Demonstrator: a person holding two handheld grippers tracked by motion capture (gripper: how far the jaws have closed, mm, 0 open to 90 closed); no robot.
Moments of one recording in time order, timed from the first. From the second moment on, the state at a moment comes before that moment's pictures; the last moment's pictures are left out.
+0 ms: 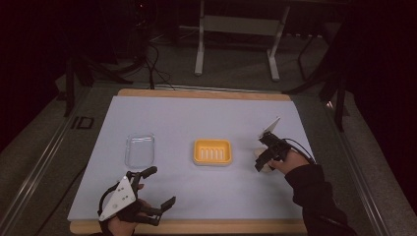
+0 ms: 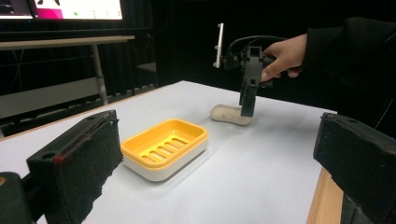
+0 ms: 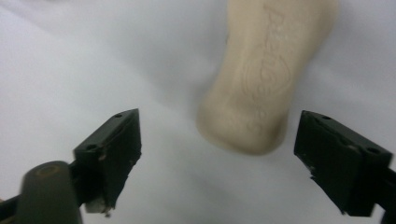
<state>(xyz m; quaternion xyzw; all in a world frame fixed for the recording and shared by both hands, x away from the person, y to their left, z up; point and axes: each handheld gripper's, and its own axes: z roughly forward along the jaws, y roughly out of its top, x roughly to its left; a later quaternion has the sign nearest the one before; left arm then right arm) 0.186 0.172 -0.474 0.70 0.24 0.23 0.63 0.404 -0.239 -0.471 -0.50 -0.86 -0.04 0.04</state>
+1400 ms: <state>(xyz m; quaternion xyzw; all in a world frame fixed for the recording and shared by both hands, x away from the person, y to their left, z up) 0.186 0.171 -0.474 0.70 0.24 0.23 0.63 0.419 -0.233 -0.497 -0.54 -0.84 -0.04 -0.03</state>
